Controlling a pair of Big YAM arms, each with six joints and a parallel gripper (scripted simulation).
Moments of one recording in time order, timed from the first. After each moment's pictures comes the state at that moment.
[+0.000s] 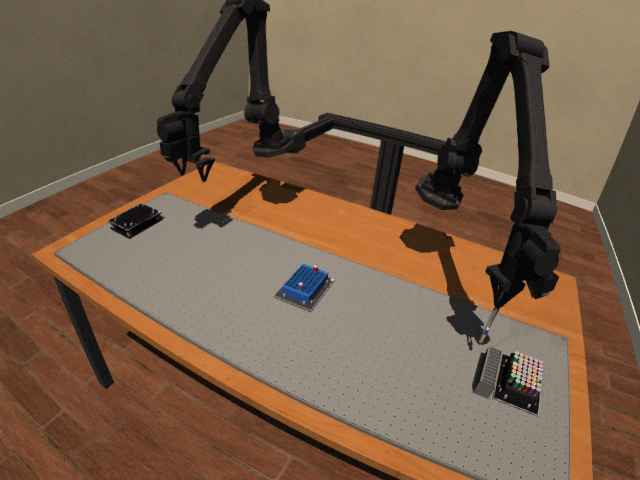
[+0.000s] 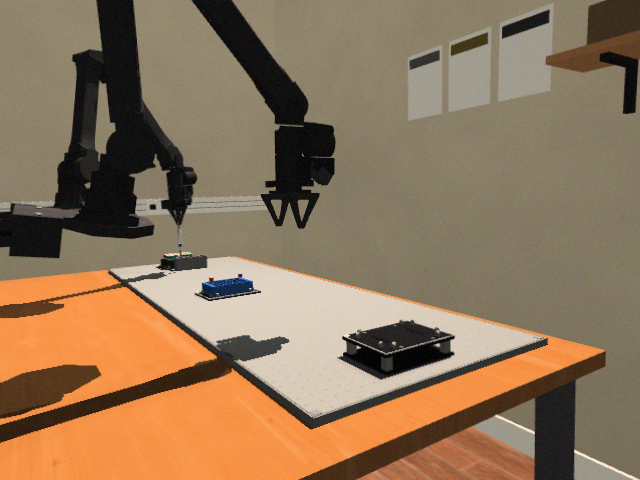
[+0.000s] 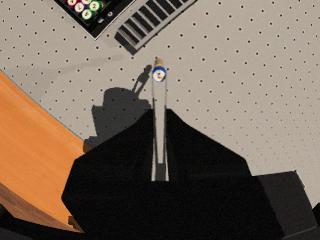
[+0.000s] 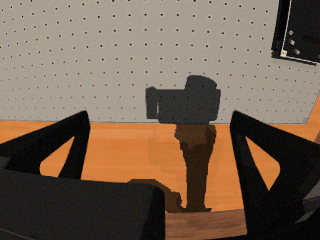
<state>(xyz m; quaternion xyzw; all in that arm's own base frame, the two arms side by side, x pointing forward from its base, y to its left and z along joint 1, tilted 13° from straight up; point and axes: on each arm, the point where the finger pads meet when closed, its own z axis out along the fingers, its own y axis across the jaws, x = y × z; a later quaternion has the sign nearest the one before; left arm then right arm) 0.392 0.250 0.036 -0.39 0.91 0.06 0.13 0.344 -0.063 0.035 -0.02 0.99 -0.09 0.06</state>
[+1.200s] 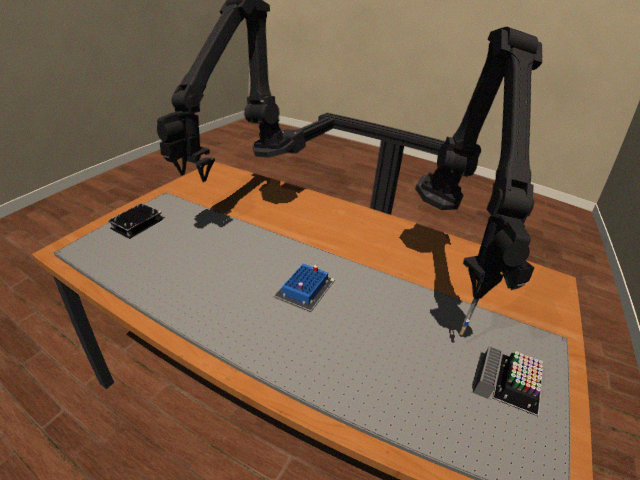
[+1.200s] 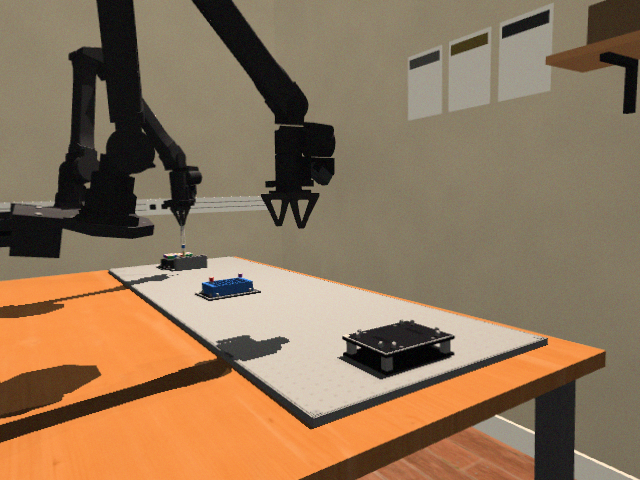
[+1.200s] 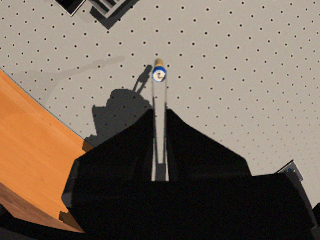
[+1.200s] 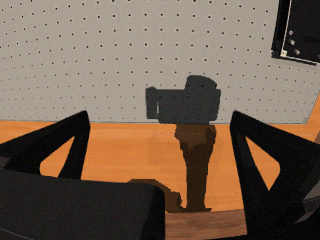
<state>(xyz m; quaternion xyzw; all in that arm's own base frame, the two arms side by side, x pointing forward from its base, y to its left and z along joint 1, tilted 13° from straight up) 0.389 0.197 0.025 -0.39 0.91 0.06 0.13 0.344 -0.063 0.035 -0.02 0.99 -0.09 0.06</state>
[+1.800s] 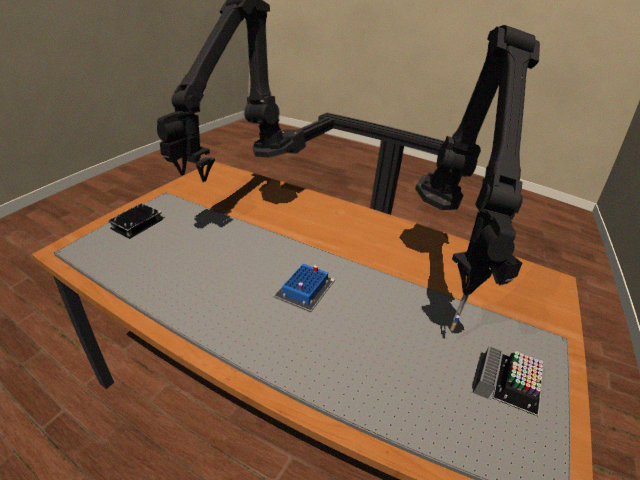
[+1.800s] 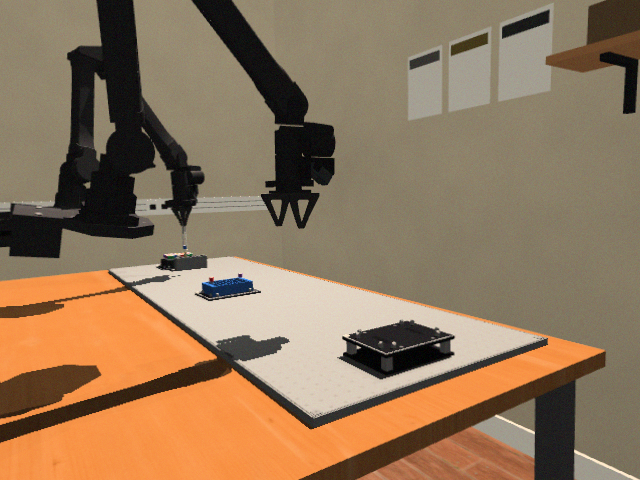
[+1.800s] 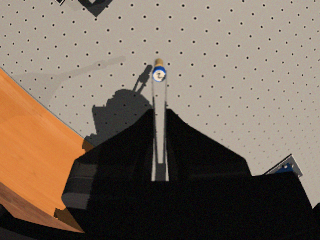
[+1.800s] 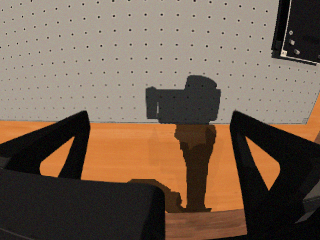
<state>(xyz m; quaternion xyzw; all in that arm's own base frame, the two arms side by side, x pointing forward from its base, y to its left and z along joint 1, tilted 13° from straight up) 0.387 0.171 0.020 -0.39 0.91 0.06 0.13 0.344 -0.063 0.035 -0.02 0.99 -0.09 0.06</state>
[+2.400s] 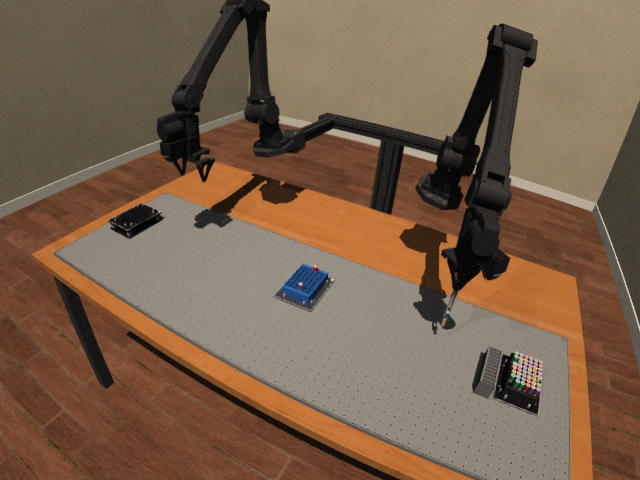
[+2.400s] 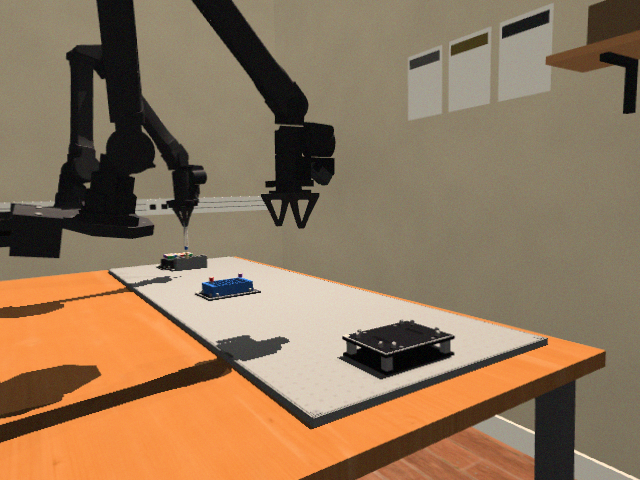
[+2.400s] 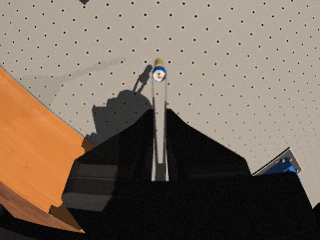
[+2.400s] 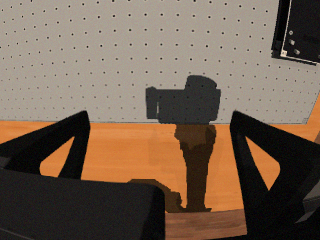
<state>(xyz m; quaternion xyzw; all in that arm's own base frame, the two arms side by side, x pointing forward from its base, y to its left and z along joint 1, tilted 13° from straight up) 0.385 0.145 0.015 -0.39 0.91 0.06 0.13 0.344 -0.063 0.035 -0.02 0.99 -0.09 0.06</state>
